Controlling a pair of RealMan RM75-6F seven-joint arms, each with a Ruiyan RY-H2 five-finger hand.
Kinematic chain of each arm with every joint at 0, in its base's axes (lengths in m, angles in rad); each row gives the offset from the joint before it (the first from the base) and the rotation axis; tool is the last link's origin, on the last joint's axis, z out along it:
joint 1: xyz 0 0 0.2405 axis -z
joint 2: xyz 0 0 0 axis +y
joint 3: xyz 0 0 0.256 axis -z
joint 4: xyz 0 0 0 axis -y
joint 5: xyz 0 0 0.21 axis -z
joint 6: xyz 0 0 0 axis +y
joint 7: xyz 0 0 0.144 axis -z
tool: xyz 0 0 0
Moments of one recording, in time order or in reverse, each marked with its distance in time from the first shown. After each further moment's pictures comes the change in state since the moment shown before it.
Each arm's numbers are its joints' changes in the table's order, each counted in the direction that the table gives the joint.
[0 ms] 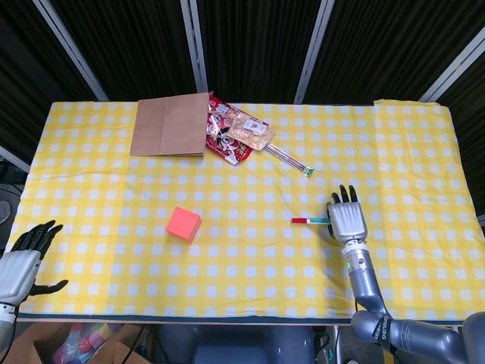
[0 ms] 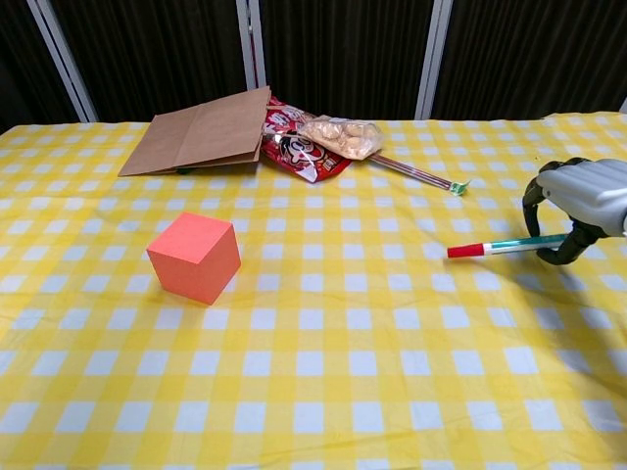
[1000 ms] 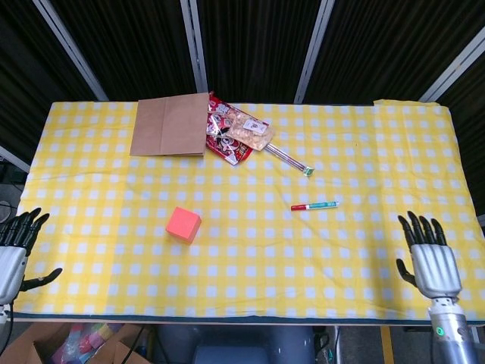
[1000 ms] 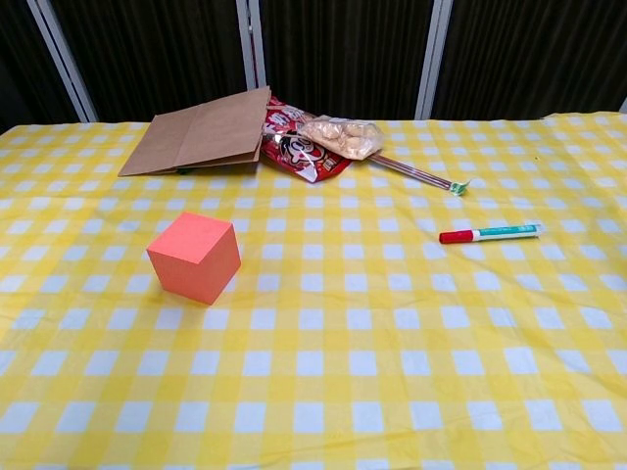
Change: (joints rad) left arm -0.046 -0.083 0.039 -0.128 -0.121 0.213 0.051; right arm 0.395 0.461 0.254 0.312 0.472 0.364 -0.466
